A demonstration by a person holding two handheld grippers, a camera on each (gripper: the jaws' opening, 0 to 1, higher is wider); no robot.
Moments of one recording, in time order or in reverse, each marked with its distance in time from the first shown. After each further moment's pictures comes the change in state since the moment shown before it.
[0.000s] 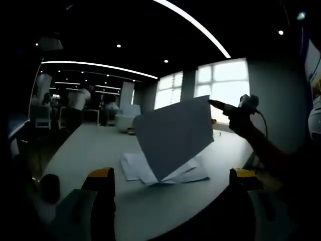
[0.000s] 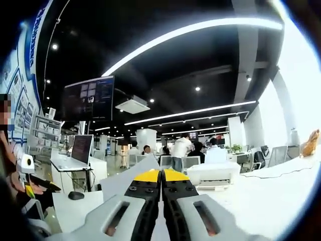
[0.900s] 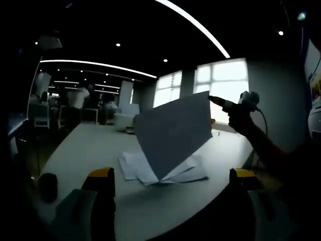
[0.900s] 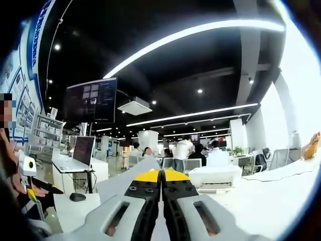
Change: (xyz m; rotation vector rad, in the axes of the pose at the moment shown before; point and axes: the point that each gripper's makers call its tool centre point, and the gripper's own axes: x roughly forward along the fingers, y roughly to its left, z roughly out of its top) left arm 0.004 -0.002 -0.003 -0.006 0.005 -0.010; right arm 0.002 0.009 0.009 -0.011 -0.015 0.017
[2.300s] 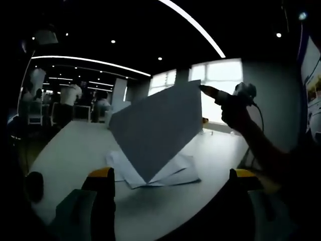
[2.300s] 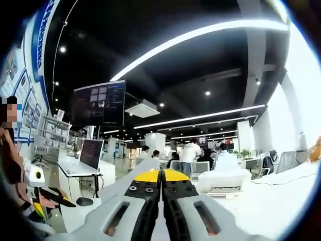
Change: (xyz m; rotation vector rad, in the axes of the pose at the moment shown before) left arm 0.028 -0.020 -0.005 -0.020 0.006 -0.065; right arm 0.016 0.033 0.015 -0.002 -0.023 0.070
